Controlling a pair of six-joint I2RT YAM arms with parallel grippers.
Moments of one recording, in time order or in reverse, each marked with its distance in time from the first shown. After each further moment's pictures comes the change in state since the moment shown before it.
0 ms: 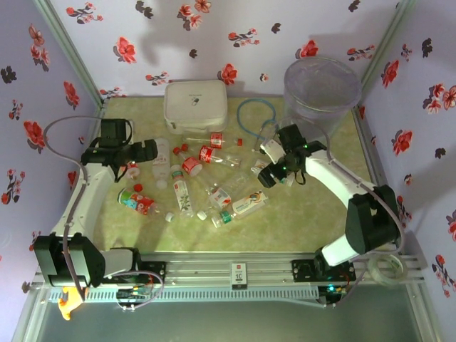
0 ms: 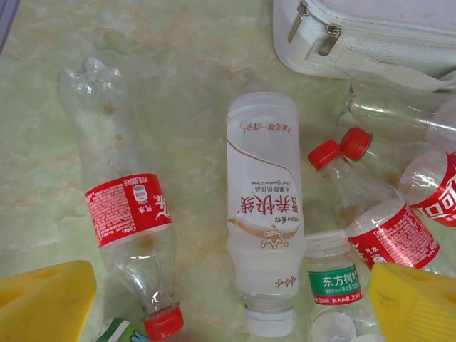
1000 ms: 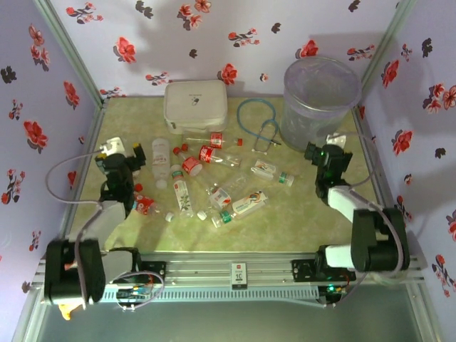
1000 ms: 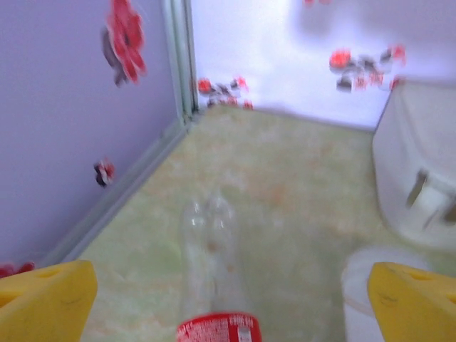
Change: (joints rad) left arm 0.035 -0.169 -0.619 1.065 -0.336 0.049; right arm -0.340 -0.233 -0.523 1.080 0.508 0.470
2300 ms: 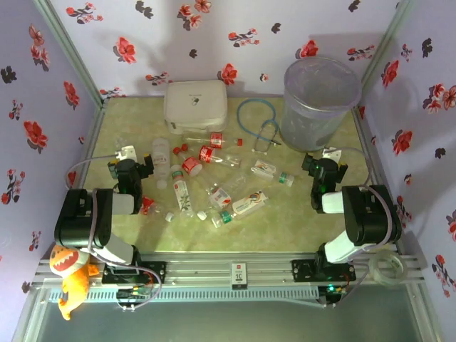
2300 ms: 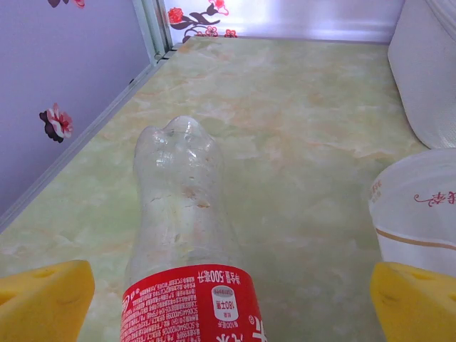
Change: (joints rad) left arm 0.002 0.466 -0.112 0.471 0.053 0.091; right arm -0.001 0.257 -0.212 0.463 0.034 0.015
